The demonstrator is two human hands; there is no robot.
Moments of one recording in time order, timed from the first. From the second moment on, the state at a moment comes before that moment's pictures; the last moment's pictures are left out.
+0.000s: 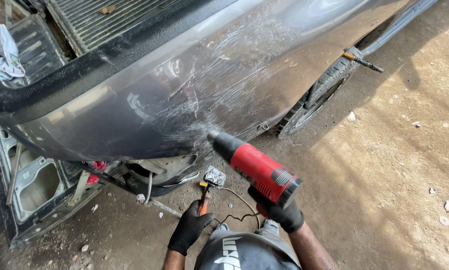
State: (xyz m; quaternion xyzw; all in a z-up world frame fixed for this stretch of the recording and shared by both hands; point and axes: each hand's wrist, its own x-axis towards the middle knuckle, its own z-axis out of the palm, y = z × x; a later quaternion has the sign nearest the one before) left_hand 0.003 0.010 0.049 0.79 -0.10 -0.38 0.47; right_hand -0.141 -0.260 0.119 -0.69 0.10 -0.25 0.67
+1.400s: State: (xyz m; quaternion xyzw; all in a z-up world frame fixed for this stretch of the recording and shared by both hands) left_hand 0.005 -0.008 0.015 0.83 -0.12 -0.39 0.39; right_hand -0.227 -0.265 0.096 -0.82 0.22 -0.06 0.52
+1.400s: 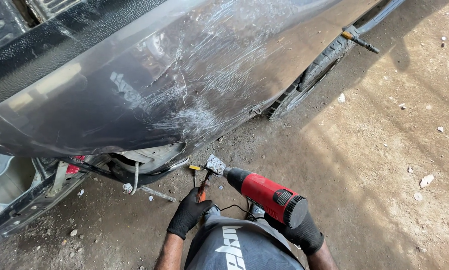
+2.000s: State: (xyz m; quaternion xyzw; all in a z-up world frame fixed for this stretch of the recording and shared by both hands) left_hand -0.003 -0.005 0.010 0.81 -0.10 -0.40 0.41; right_hand -0.228 -0.269 0.089 -0.75 0.36 0.09 0.55
